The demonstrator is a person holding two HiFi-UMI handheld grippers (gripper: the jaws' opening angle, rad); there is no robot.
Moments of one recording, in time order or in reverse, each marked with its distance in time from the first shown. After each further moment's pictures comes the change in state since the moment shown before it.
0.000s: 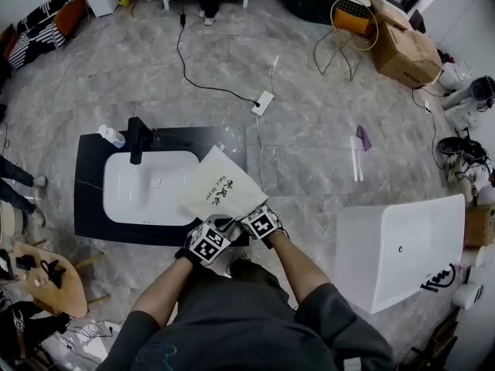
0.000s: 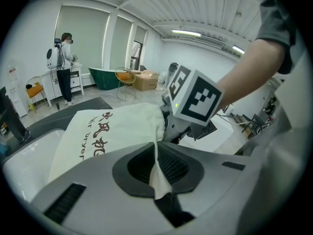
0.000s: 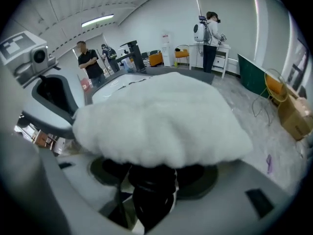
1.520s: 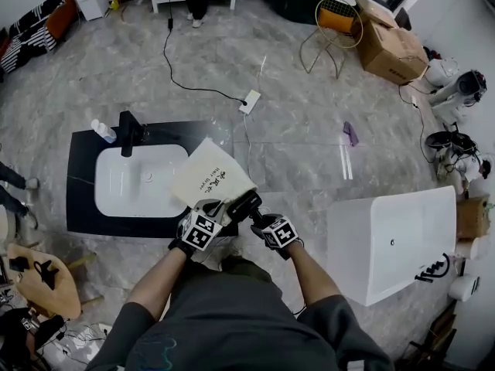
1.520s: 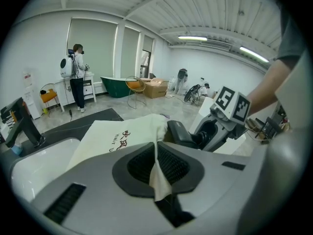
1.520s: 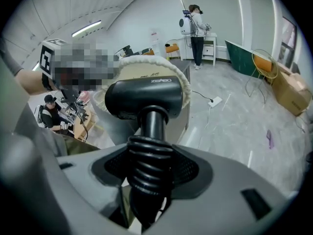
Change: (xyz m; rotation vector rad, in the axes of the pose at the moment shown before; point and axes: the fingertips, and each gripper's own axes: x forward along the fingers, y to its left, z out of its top) left arm -0.017 0.009 0.031 -0.027 -0.084 0.137; right arm -0.083 -0.001 -0.105 0.135 0.027 0.044
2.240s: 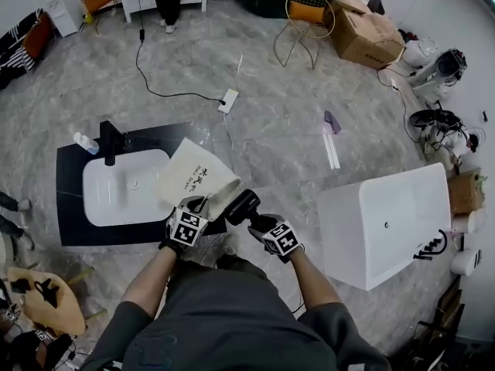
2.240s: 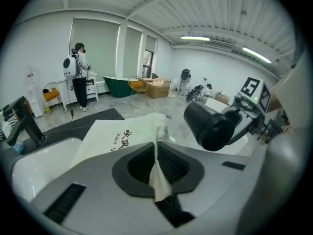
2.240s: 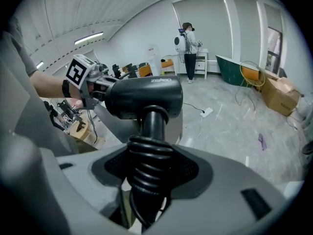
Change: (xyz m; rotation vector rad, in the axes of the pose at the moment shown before) left arm 0.005 0.007 0.002 -0.019 -0.001 0.022; right arm -0.064 0.011 -0.011 0.026 -0.156 -0.074
